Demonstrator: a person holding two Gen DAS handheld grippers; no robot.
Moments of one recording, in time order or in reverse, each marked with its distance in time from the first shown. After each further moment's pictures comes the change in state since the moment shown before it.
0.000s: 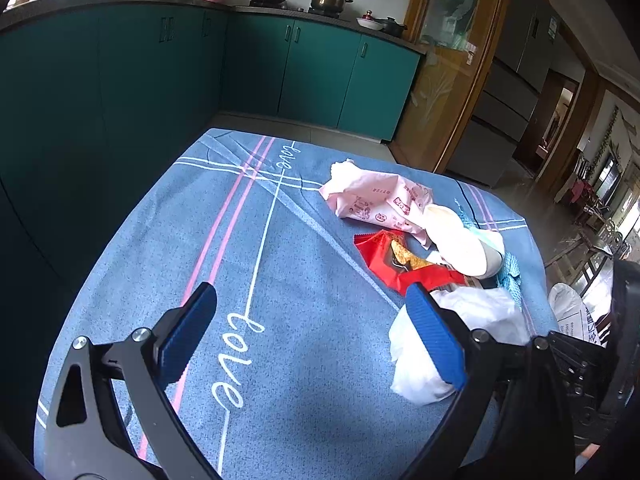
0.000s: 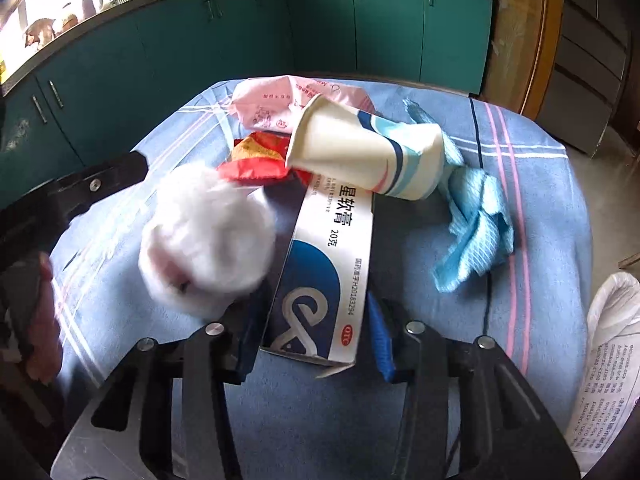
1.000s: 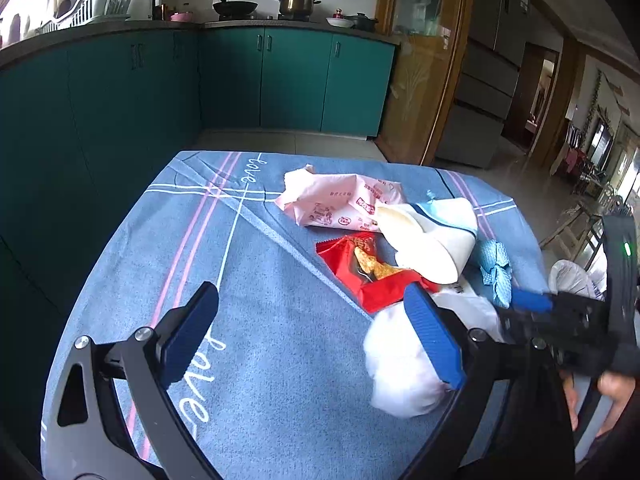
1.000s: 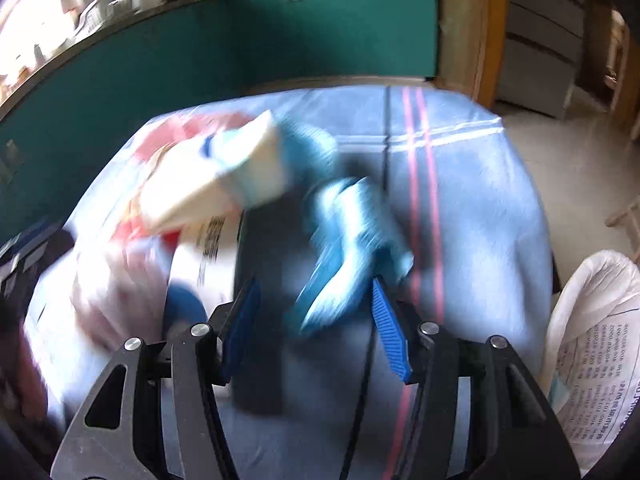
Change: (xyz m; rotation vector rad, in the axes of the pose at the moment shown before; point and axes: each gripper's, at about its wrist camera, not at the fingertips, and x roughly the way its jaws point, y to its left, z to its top) left arm -0.004 -0.034 0.005 0.117 -0.019 -0.001; right arm 0.000 -0.057 0.006 0.099 0.000 -0.068
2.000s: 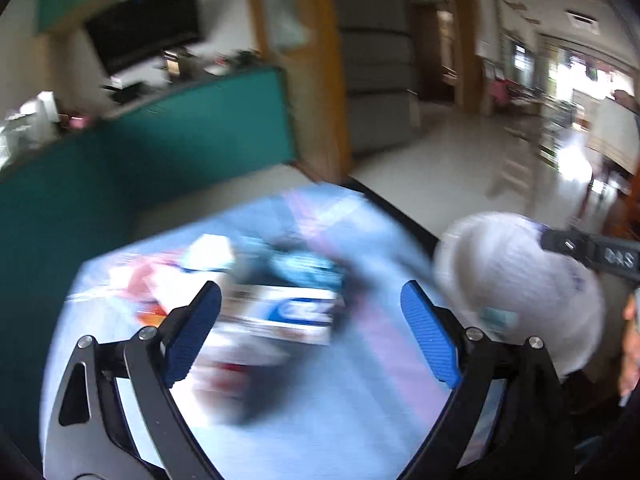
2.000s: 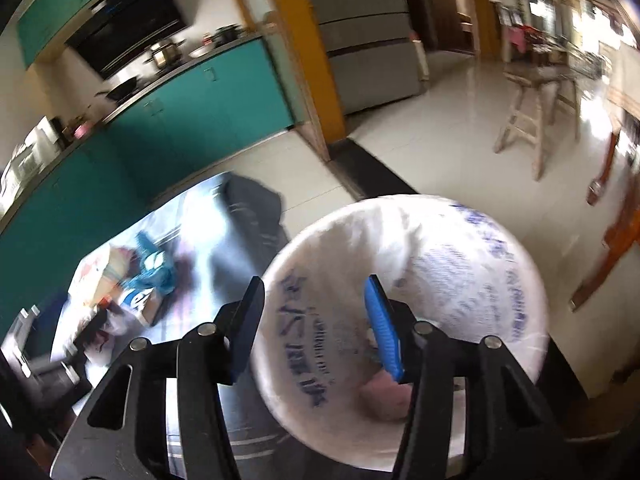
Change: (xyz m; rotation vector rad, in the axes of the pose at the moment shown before) left arm -0.037 -0.186 -0.010 0.378 -0.139 -0.076; right arm -0.153 -0.147 -0.088 0.454 -0.274 -0.206
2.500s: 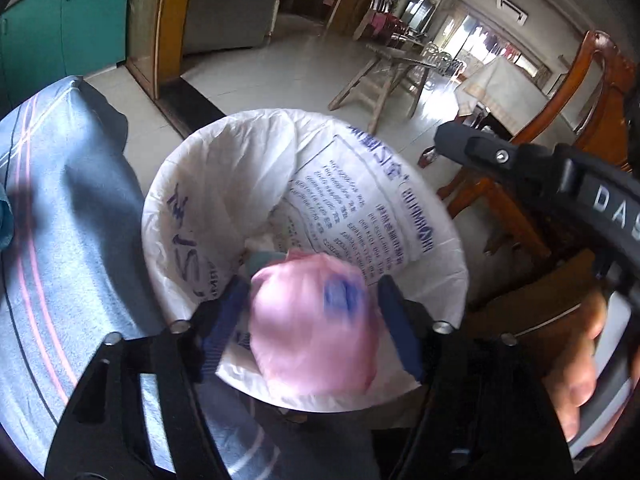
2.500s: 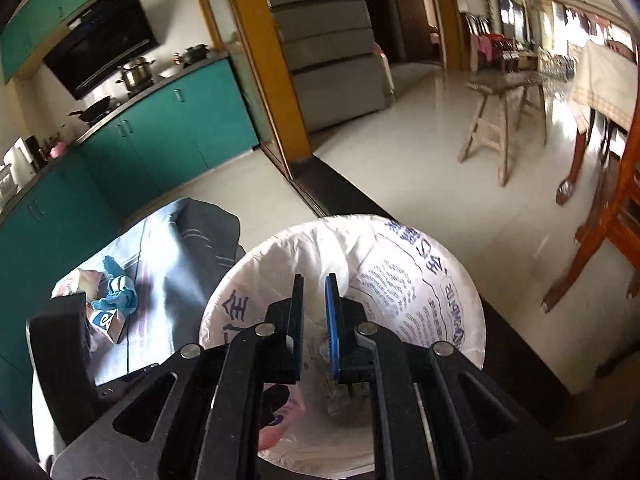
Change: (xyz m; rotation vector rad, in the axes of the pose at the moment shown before) left arm 0.081 -0.171 -0.015 0.004 0.394 -0.659; right arm -0.022 -0.068 0.009 0.124 -0.055 -0.142
